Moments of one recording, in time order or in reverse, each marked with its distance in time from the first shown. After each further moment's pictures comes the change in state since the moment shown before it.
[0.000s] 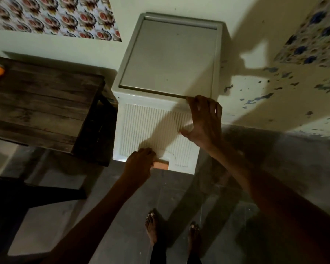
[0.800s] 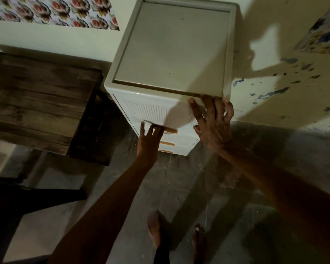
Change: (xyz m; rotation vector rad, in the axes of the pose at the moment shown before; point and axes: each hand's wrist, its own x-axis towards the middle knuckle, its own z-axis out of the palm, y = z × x) left_hand 0.121 -0.032 0.077 0.591 -0.070 -0.046; right_hand 0.001 0.032 0.086 -0.351 0.393 -0.235
